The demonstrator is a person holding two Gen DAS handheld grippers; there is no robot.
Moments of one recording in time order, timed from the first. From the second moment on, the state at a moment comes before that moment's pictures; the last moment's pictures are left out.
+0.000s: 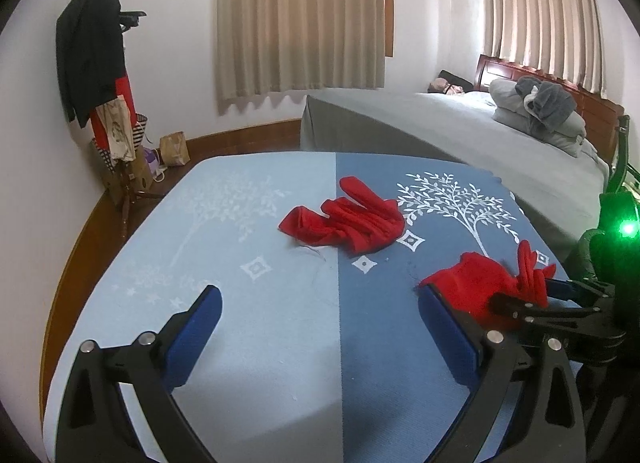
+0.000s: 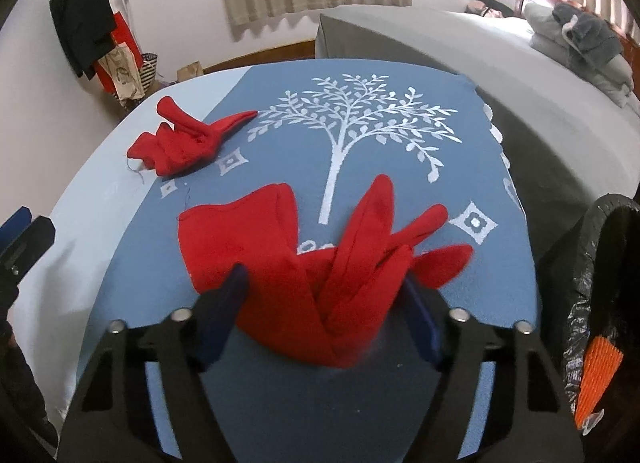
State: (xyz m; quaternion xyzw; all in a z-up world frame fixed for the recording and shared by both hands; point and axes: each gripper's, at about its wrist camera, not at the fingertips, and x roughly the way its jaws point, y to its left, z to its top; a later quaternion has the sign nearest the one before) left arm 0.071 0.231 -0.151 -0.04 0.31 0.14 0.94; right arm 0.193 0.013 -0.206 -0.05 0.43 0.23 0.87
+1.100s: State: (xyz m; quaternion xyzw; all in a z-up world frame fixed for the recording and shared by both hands) left arm 0.164 0.224 -0.152 -0.04 0.31 0.12 0.94; right arm 0.256 -0.010 -0.154 0.00 0.38 0.24 0.89
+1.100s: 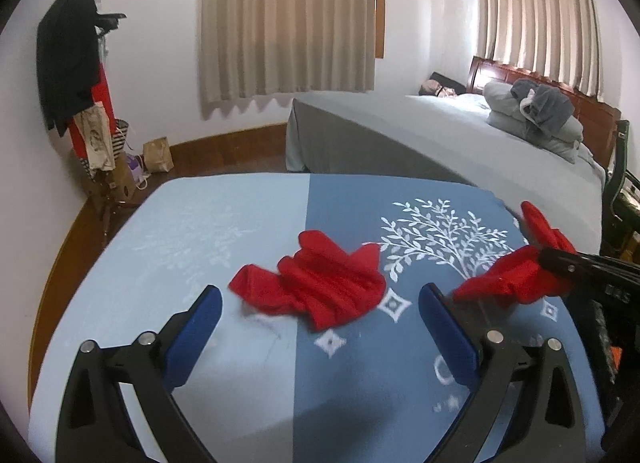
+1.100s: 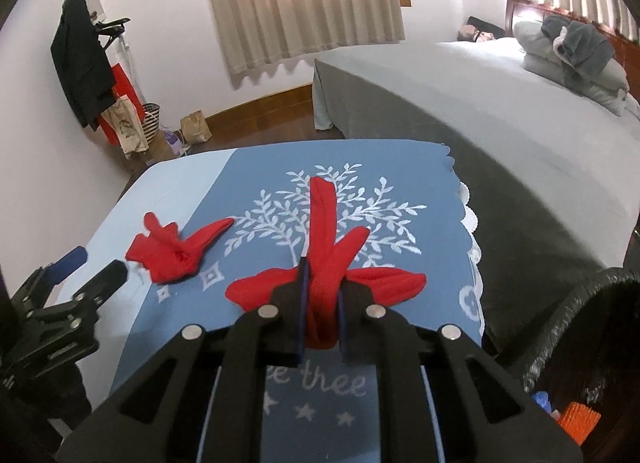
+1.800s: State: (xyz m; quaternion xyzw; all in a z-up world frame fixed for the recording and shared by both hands) left arm 0.237 0.237 -0.199 -0.06 0.41 0.09 0.91; right arm 0.276 -0.003 -0.162 0.01 0.39 0.25 0.89
